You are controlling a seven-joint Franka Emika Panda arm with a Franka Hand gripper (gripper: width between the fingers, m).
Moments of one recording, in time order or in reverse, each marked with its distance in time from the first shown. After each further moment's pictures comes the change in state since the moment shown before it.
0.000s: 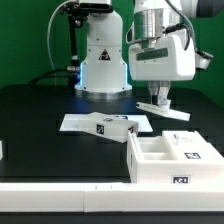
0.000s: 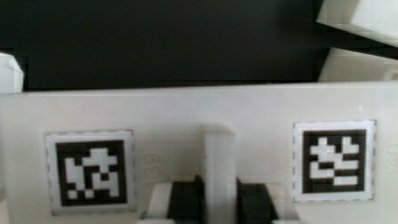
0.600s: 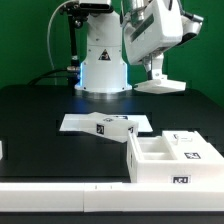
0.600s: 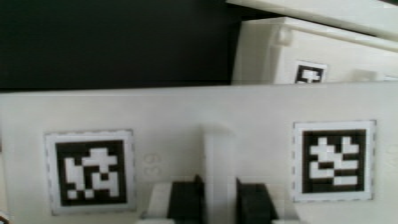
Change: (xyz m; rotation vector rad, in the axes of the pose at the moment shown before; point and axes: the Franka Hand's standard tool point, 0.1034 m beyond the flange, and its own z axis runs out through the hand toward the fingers) arm 0.018 -0.012 -0.041 0.126 -0.030 0.094
